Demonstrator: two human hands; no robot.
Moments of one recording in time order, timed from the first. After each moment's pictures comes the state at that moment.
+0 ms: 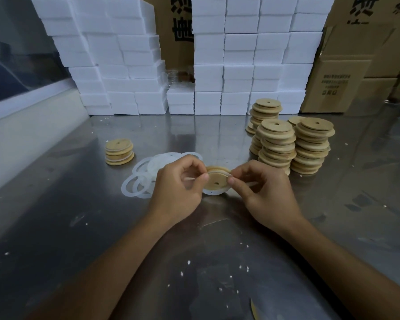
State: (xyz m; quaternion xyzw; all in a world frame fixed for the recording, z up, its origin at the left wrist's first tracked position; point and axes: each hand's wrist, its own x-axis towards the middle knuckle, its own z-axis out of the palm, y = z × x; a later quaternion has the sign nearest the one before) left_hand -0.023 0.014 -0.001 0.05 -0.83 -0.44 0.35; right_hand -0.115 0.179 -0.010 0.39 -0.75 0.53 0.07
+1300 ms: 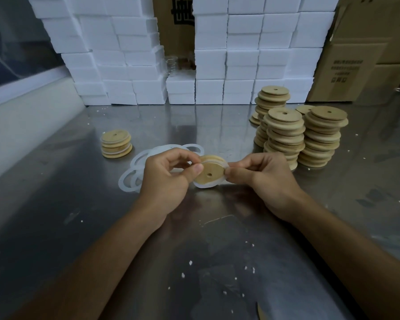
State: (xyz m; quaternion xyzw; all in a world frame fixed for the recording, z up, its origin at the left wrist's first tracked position) left_hand -0.021 0.005 0.000 0.14 -0.76 -0.54 0.34; right_hand -0.129 0.162 -0.004 0.27 -0.68 0.67 -0.16
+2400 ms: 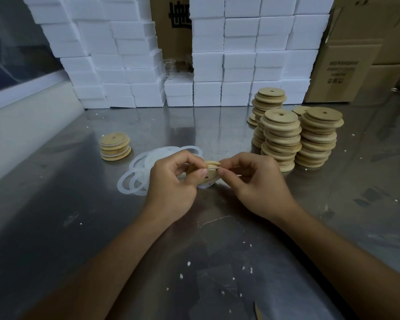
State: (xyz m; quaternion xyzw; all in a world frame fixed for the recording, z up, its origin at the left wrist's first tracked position) left_hand -0.023 0.013 -0.002 0.09 -0.80 -0.49 0.35; right_hand -0.121 0.160 -0.008 0.40 -0.73 0.55 0.02
